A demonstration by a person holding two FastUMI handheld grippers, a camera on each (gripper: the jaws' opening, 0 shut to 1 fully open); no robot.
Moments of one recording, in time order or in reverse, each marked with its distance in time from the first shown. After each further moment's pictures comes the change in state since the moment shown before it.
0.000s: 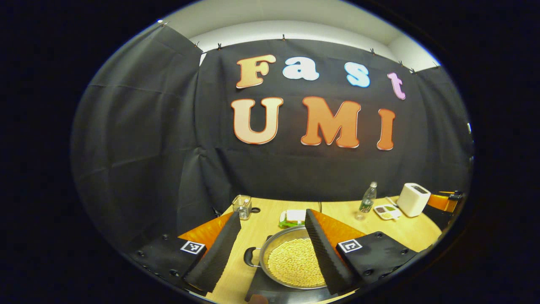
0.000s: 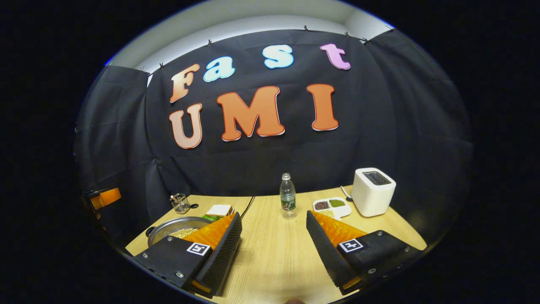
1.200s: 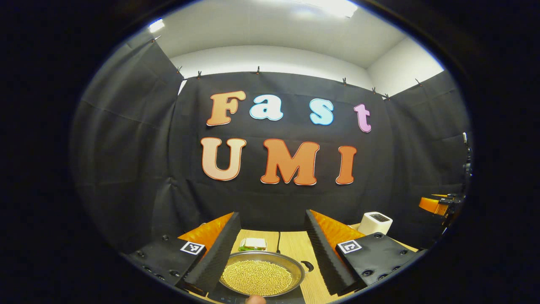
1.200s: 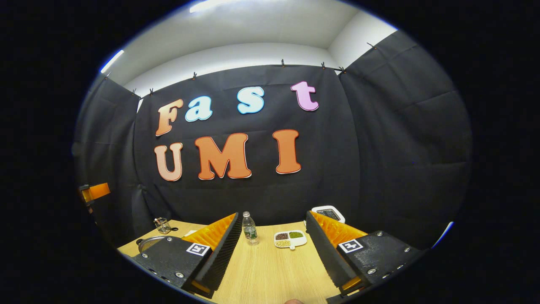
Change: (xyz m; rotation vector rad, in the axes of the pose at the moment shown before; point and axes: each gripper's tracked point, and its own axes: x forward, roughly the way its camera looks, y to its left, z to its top) left arm -0.054 -0.097 0.070 0.000 -0.187 -0.168; right arm -0.080 -0.110 0.081 -0.003 -0.213 -0.132
